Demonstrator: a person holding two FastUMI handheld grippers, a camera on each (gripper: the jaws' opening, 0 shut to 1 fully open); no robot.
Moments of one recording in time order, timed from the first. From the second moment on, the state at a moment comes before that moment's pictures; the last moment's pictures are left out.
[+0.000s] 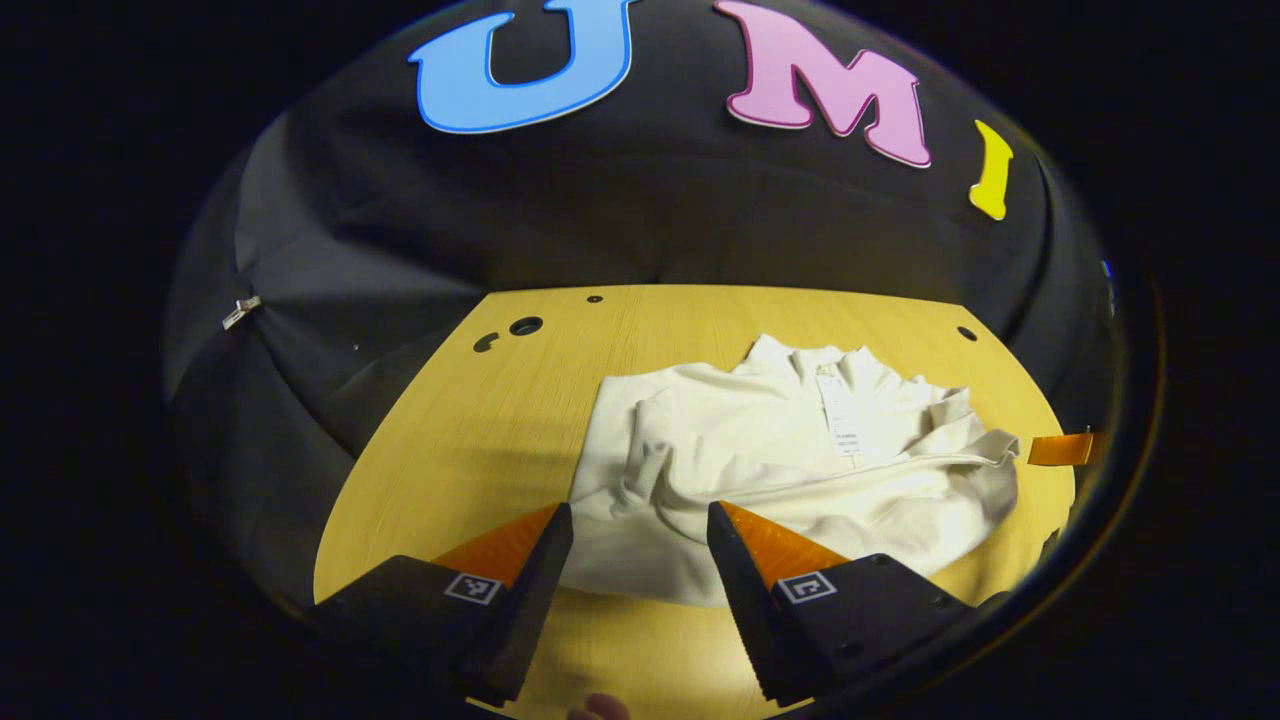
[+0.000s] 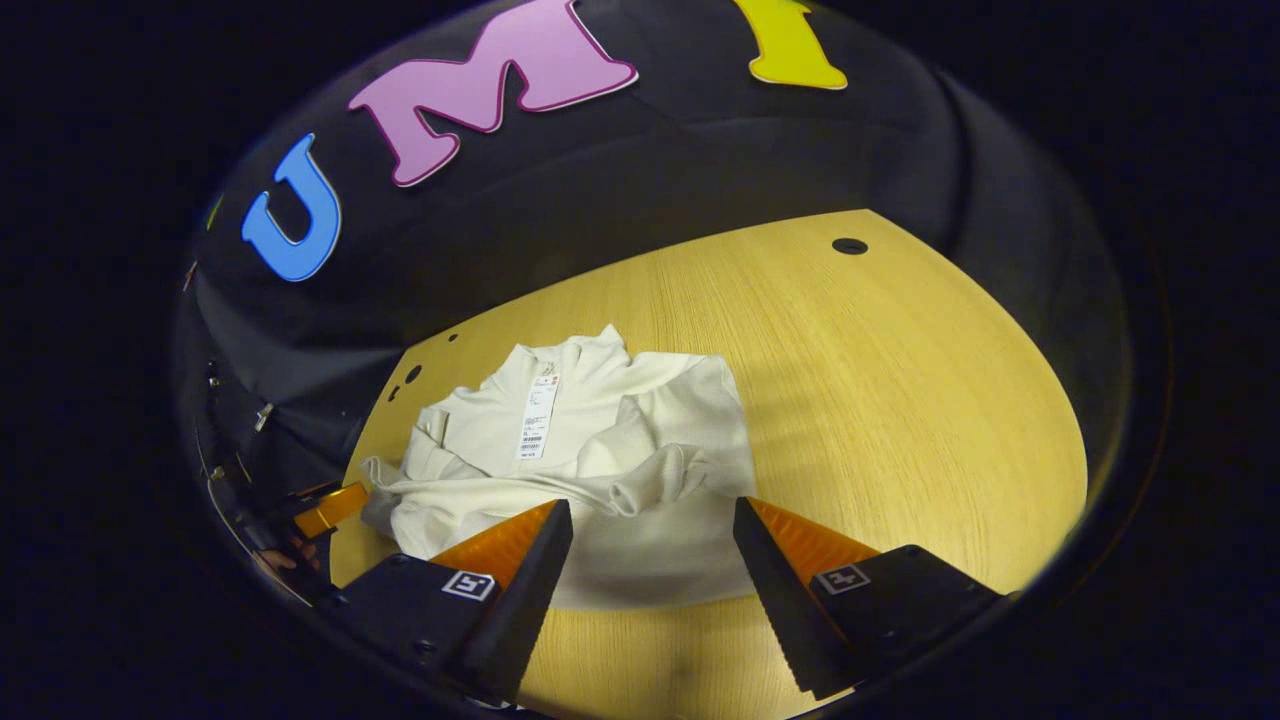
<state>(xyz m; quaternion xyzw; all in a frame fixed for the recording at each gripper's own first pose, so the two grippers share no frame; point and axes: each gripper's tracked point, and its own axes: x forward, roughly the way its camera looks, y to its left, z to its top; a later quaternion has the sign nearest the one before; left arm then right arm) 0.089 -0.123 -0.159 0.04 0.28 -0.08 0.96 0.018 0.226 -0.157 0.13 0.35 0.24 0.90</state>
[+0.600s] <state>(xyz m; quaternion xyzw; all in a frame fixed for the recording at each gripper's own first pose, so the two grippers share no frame) -0.007 -0.130 -0.141 0.03 0.27 -0.11 0.96 -0.054 0.241 -0.117 0.07 0.31 0.30 0.90</state>
